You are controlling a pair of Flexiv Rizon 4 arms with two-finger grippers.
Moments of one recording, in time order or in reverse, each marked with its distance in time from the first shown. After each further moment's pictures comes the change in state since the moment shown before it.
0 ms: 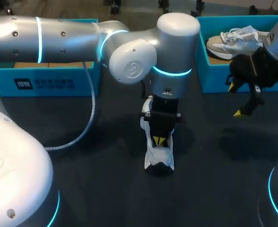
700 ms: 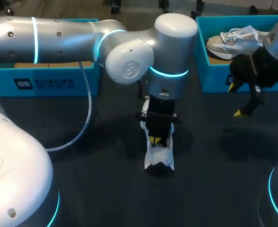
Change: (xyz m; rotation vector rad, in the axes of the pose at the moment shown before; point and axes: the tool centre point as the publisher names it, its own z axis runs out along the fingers) left arm 0.013 -0.001 0.003 -0.008 0.027 -0.012; right arm 0.000 0.000 0.000 0.000 0.000 0.000
